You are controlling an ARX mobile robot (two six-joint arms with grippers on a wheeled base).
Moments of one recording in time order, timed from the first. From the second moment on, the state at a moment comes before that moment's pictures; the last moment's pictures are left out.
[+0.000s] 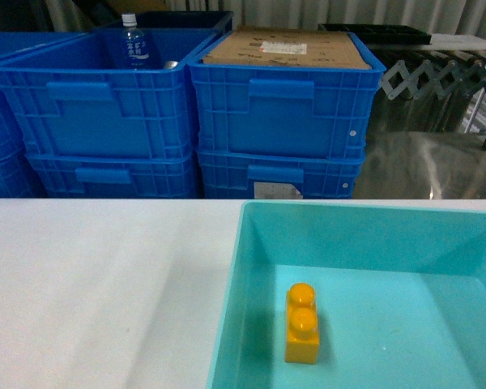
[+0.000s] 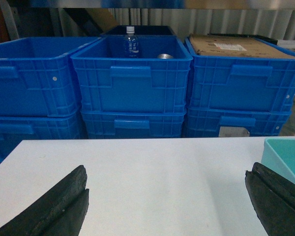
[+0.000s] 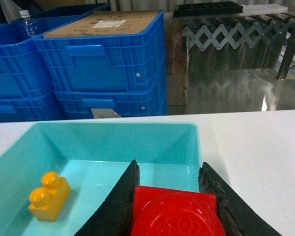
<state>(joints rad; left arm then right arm) 0.00 0.01 0.01 0.00 0.00 0.00 -0.02 0.38 0.02 0.27 -0.09 0.10</state>
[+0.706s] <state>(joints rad) 0.00 0.01 0.01 0.00 0.00 0.00 -0.02 0.38 0.02 0.27 -0.09 0.10</state>
